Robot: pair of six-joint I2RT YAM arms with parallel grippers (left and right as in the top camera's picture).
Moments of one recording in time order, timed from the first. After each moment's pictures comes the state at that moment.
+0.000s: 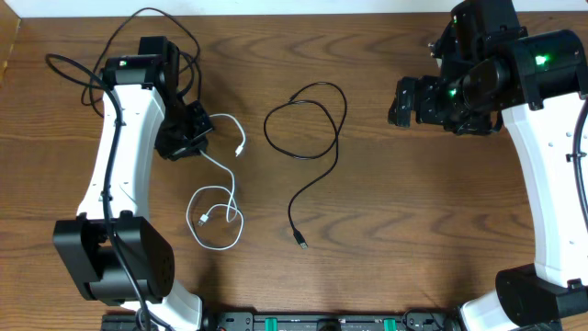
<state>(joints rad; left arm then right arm) 0.03 1.78 1.63 -1.41 0.14 -0.49 0.25 1.71 2.06 -1.61 -0.19 0.34</state>
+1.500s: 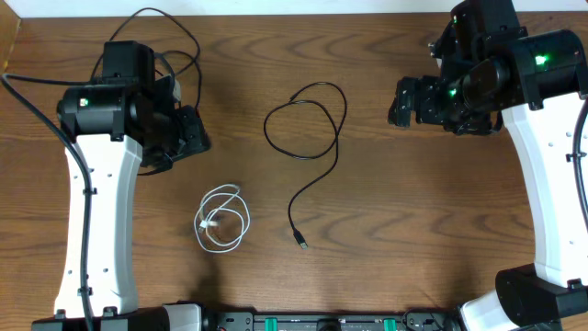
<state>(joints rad) 0.03 1.50 1.63 -1.43 0.18 -0.28 0.25 1.71 2.06 -1.61 -0.19 0.34</state>
